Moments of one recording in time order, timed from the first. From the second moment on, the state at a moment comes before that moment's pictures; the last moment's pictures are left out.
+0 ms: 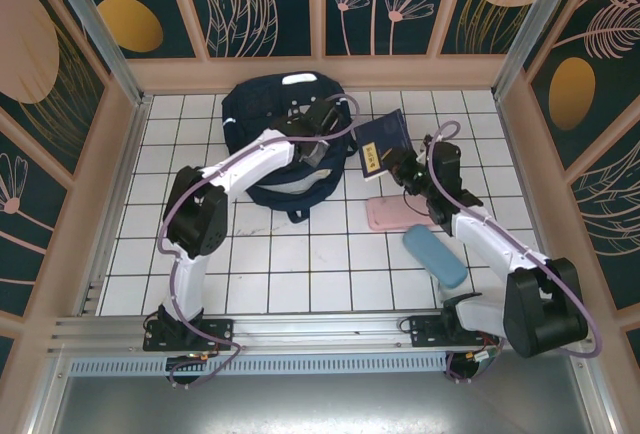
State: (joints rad) left arm -0.67 2.07 1.81 -0.74 -0.42 0.01; right arm 0.30 1.22 0.67 0.13 -0.29 1.05
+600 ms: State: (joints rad) left arm -0.66 2.01 1.86 -0.64 -0.51 -0.04; right arm 0.47 1.33 0.64 0.24 -0.43 1.15
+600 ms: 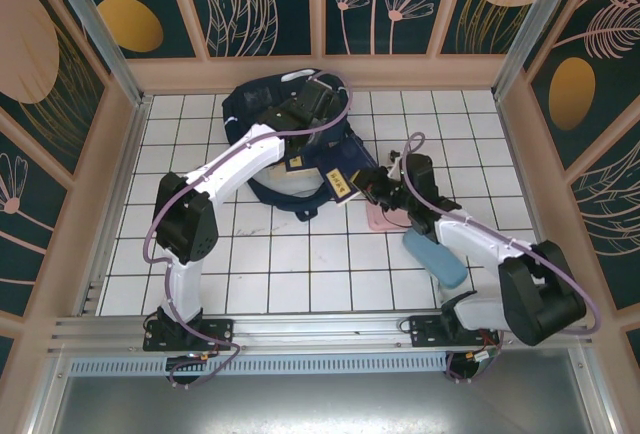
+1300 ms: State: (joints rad) left arm -0.66 2.01 1.89 -0.64 -0.49 -0.06; right arm 0.52 2.15 1.17 0.68 -0.35 1.39
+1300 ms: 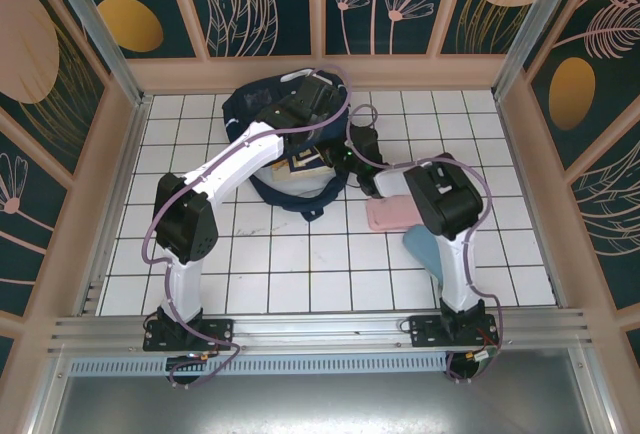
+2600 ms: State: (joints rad) left arm -0.36 1.59 1.25 -0.43 -0.09 -0.48; right arm 0.50 1.48 0.83 0.11 -0.17 1.16
